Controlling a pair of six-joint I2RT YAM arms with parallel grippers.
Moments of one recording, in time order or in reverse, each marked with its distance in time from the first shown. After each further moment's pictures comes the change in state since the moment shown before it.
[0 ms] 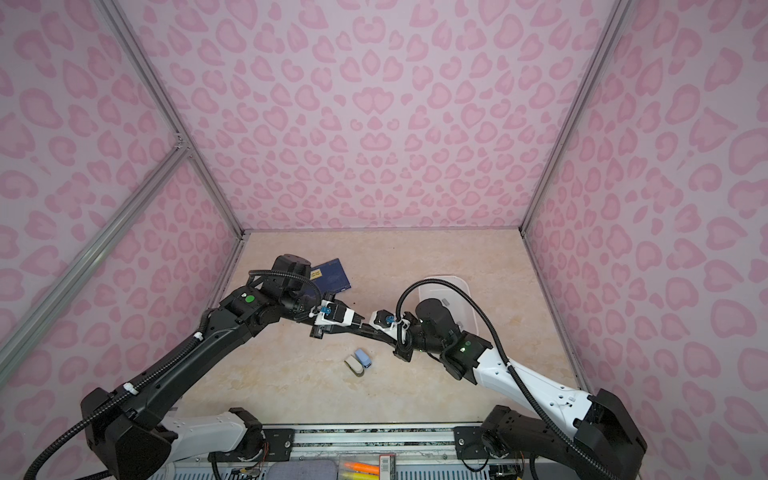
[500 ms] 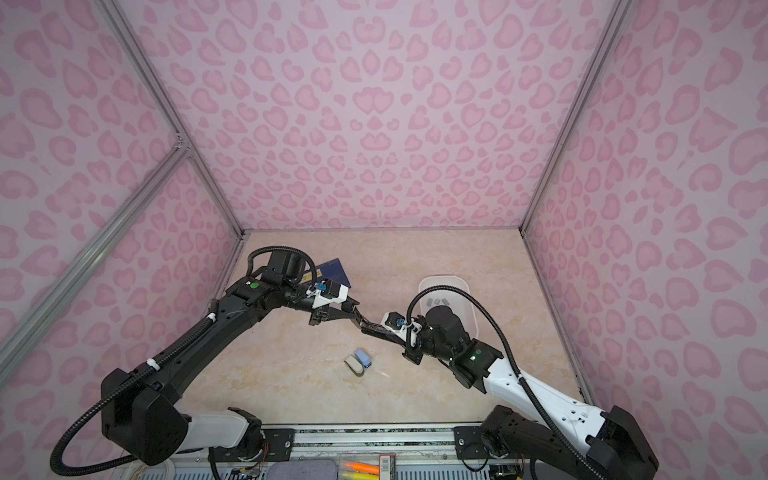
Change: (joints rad) left arm 0.136 0.112 0.006 0.057 0.058 -0.078; right arm -0.026 -0.109 -0.092 -0.032 0.101 0.014
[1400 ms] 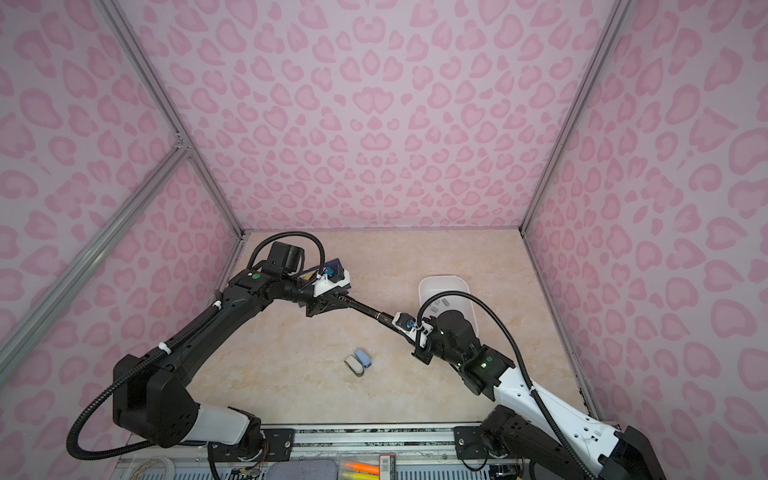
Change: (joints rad) left arm 0.059 0.082 0.048 -0.037 -0.251 -0.175; right arm -0.034 -0.098 -0.042 -0.034 0.084 -0.040
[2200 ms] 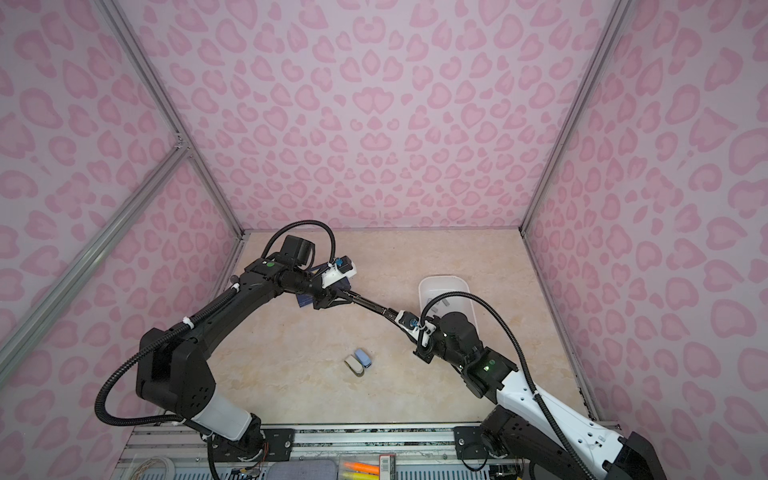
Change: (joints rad) left arm 0.000 0.146 0.096 -0.030 -0.079 -0.085; right arm 0.000 -0.036 -0.016 0.022 0.037 0.019
